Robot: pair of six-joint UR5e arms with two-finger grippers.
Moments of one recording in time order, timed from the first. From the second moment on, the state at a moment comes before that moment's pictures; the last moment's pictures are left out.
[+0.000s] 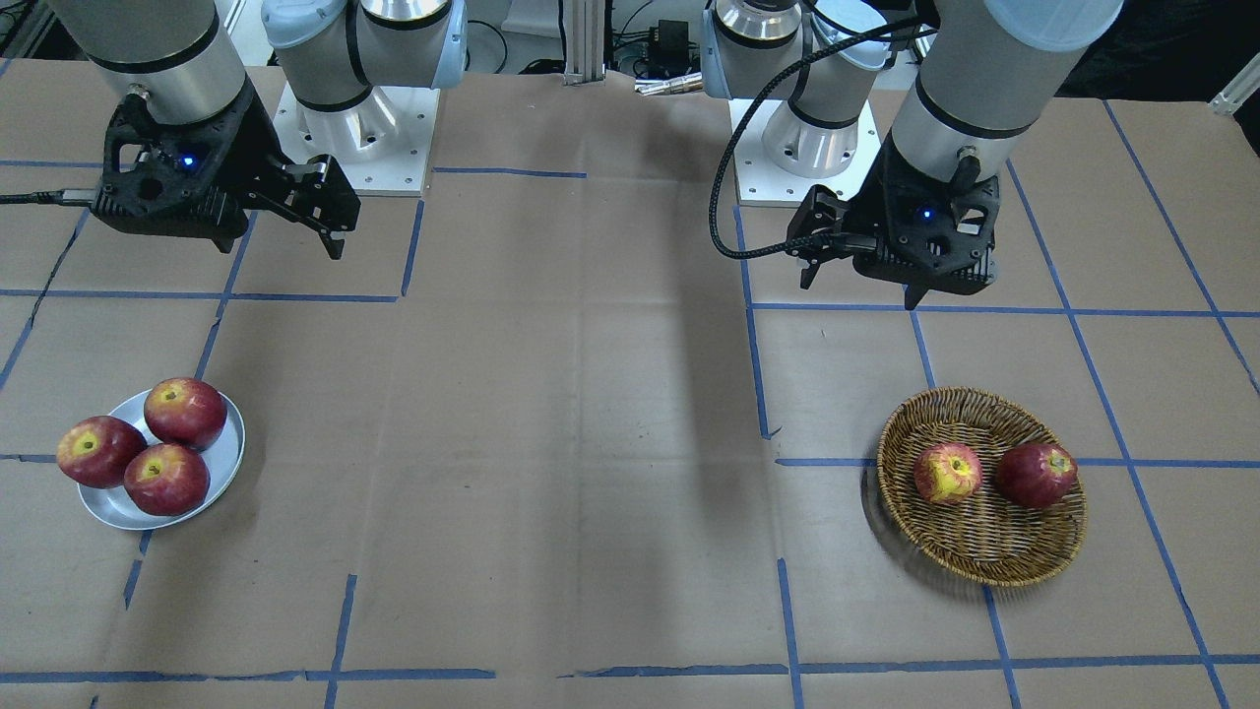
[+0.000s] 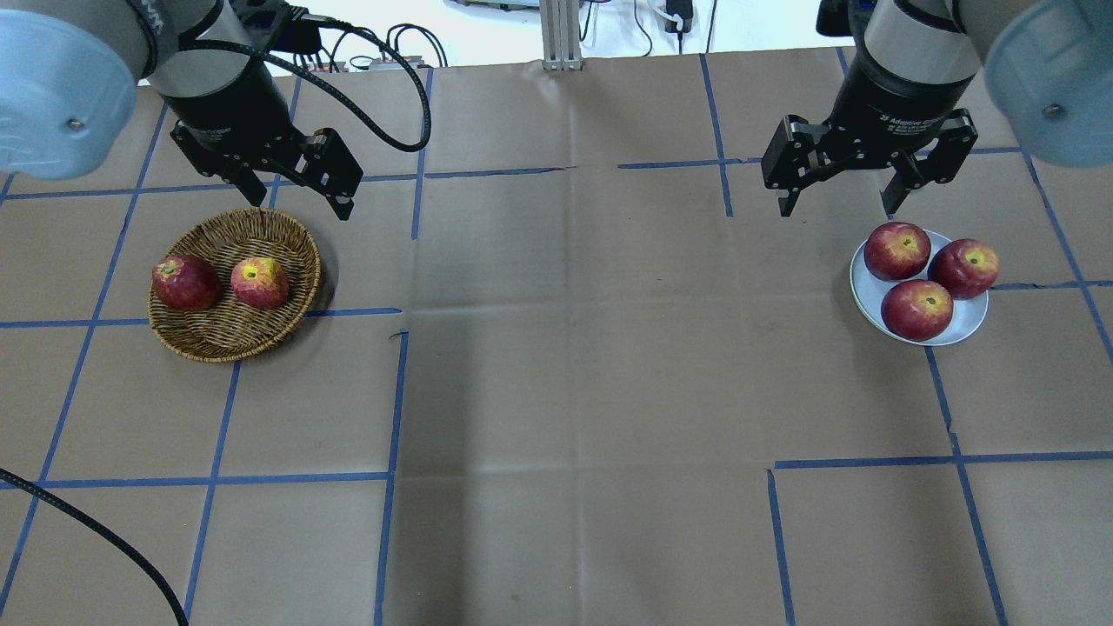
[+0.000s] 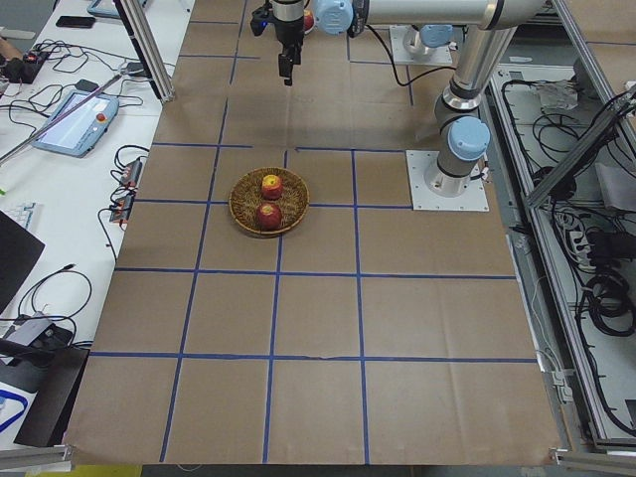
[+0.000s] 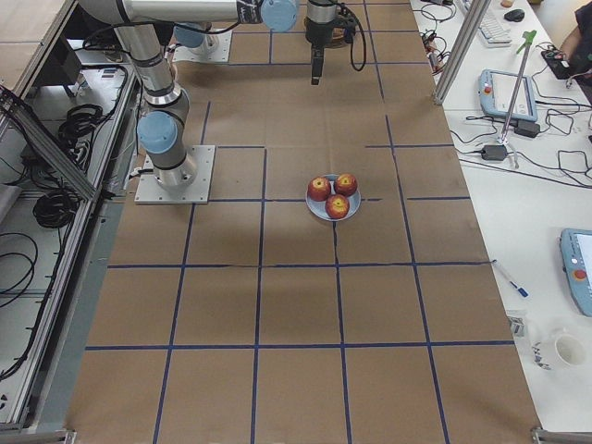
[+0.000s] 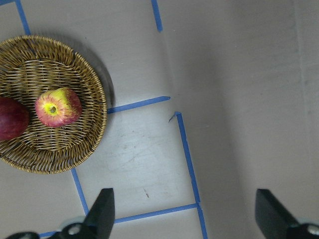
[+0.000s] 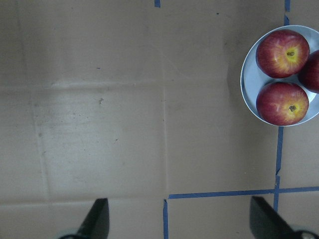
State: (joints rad) left arm -1.56 -1.63 -1.53 -1.57 1.57 0.24; right arm 1.56 -1.57 1.57 -1.54 -1.59 0.03
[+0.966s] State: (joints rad) left arm -1.55 -1.63 -1.54 -1.55 1.58 0.25; right arm 1.56 -1.57 1.57 -1.55 -1.59 0.03
